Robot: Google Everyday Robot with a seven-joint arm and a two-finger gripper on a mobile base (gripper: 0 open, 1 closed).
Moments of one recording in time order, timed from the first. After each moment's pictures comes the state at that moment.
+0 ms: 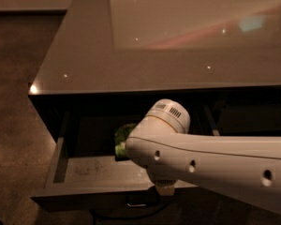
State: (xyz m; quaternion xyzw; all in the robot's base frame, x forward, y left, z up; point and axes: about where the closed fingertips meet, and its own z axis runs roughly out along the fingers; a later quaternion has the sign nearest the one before) arm 0.384 -0.078 0.671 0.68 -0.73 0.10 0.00
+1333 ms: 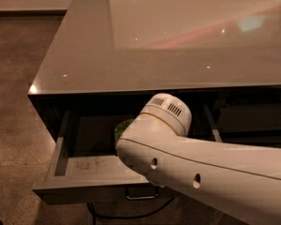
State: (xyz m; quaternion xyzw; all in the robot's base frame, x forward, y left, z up) arm 0.376 -0.066 0.710 0.68 -0.73 0.12 -0.02
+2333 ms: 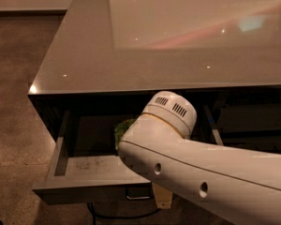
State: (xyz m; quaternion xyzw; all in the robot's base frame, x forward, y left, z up) arm 0.389 -0.066 0.728 0.67 -0.72 0.14 -0.06
